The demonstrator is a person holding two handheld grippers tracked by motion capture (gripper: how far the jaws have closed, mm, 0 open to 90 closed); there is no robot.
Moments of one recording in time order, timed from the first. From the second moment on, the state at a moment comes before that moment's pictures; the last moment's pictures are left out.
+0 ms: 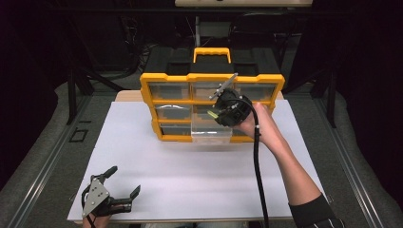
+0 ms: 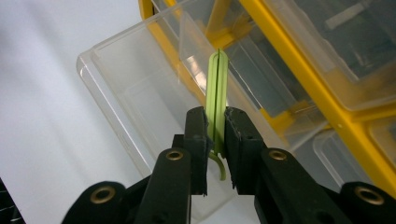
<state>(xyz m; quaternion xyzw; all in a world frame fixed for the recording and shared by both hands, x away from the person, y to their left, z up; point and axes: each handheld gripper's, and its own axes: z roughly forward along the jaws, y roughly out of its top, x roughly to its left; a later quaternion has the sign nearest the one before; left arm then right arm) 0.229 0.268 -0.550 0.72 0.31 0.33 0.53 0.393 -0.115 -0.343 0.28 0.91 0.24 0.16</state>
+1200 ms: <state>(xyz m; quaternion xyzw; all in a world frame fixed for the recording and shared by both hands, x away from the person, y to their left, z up) 0.229 0.266 -0.551 0.72 0.31 0.33 0.52 0.358 -0.171 -0.349 0.32 0.88 0.29 0.18</state>
